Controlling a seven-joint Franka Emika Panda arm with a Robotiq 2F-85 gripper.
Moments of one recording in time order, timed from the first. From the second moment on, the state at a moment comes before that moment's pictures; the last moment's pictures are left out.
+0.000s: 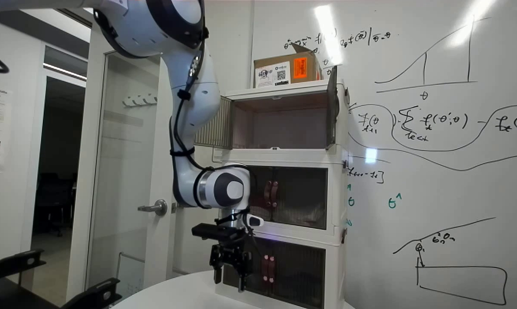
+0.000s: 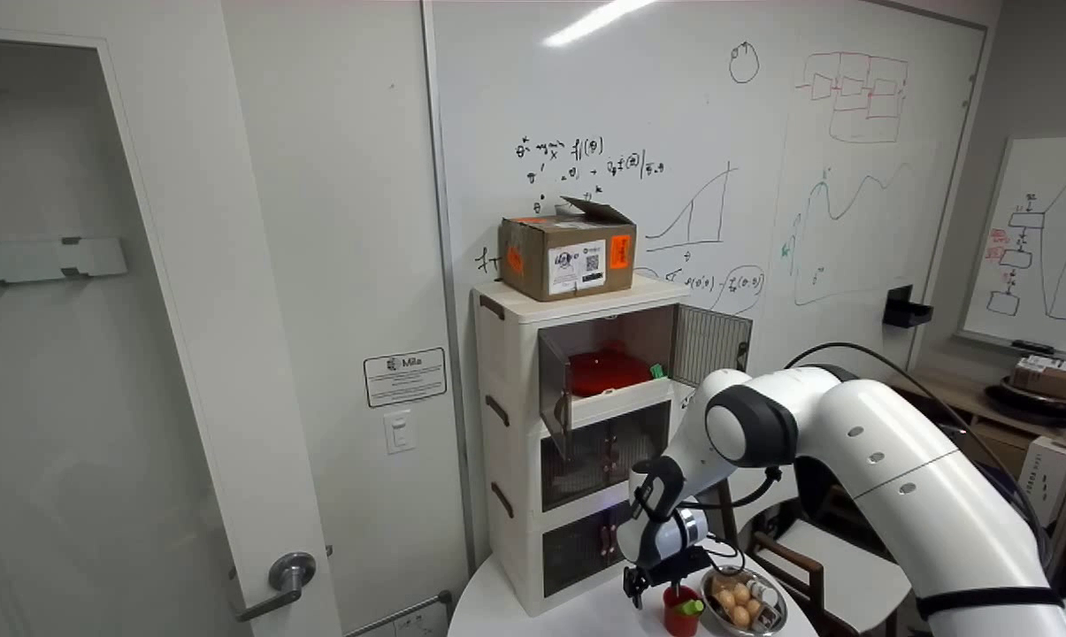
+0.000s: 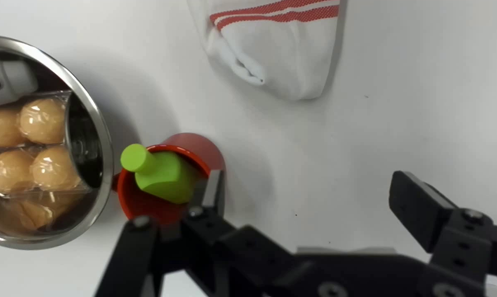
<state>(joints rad) -0.07 0.97 -0.06 -1.83 -0.07 2.72 0.16</state>
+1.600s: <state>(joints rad) -0.13 1.35 -0.10 -1.33 -0.08 2.56 -0.03</state>
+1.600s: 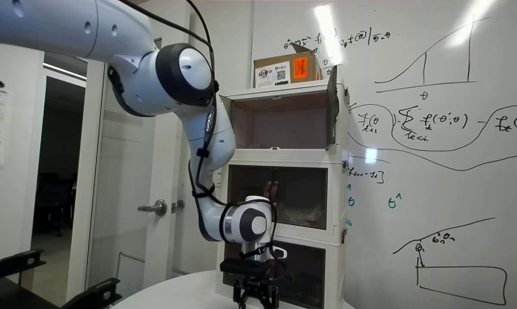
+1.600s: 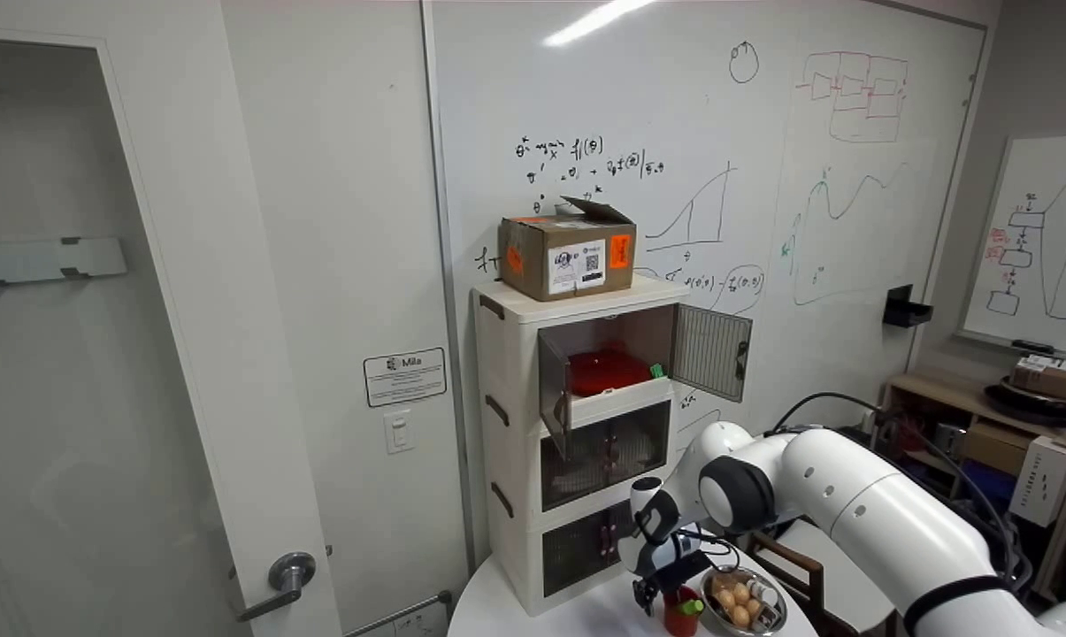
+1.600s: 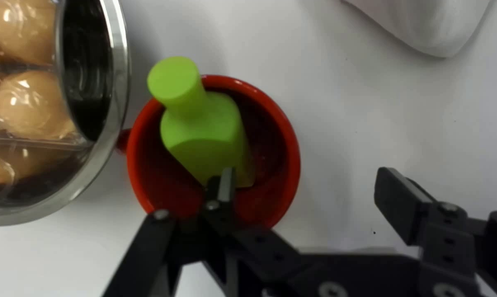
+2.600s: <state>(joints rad) -0.12 1.41 -0.08 -1.23 -0.12 2.59 -0.23</state>
